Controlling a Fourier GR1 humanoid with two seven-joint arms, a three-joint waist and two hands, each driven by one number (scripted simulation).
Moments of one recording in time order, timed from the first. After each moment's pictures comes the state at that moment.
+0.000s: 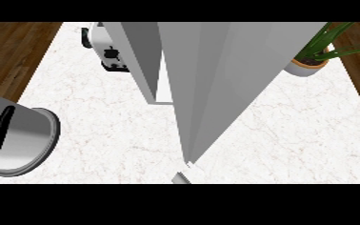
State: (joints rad) left arm 0.35 0.73 -0.10 -2.01 0.94 0.09 -0.46; right arm -0.46 -0.17 0.87 -2.32 0.03 -0.43 0.76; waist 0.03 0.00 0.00
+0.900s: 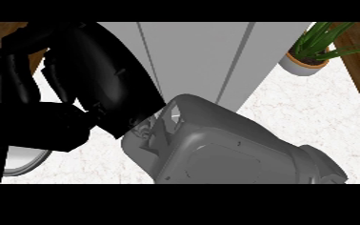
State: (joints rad) left arm 0.25 0.67 -0.10 -1.98 0.90 0.12 -0.39; right arm -1.19 0.00 0.56 -1.49 -0.19 -0.48 0.55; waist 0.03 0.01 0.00
